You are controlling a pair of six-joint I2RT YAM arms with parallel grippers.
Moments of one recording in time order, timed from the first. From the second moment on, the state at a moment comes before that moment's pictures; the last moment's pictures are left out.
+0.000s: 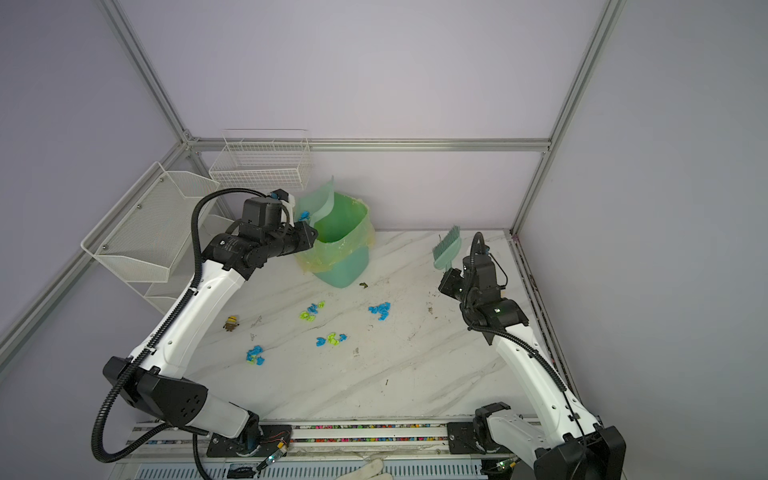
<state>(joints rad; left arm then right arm) -0.32 1.52 1.74 -0.79 0.05 -0.51 0.28 1.07 0.99 -0.46 0.02 0.66</state>
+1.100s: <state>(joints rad) -0.12 1.51 1.42 -0.30 0.72 -0.96 0.28 1.07 0.99 -0.45 0.00 0.66</state>
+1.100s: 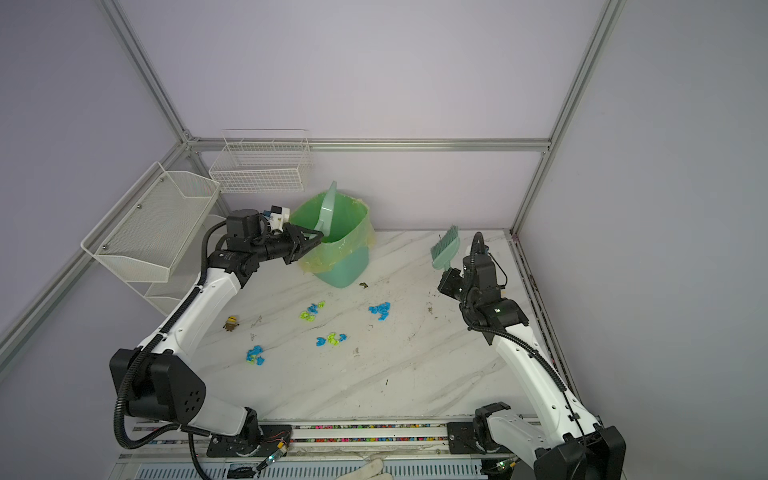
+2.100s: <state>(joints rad) -0.08 1.48 1.34 -0.06 0.87 -1.14 0.28 1.07 0.99 -0.46 -0.01 0.66</state>
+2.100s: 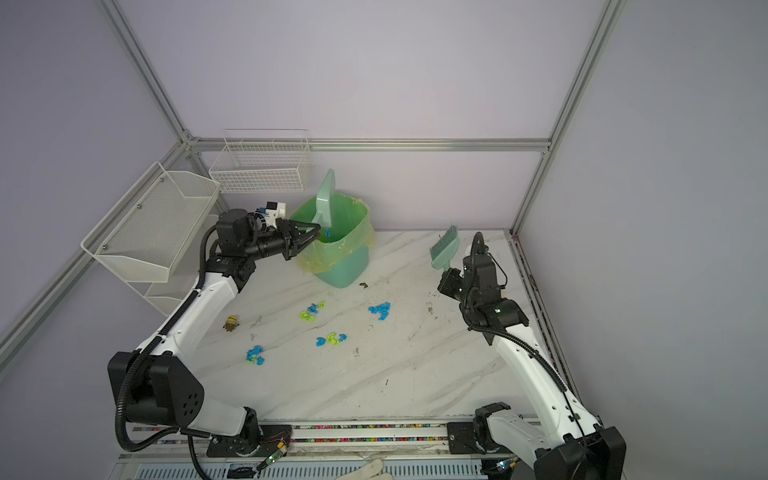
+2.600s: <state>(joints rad) -0.07 1.34 1.30 0.02 0.94 -1.18 0.28 1.07 1.00 -0.47 -0.03 0.66</state>
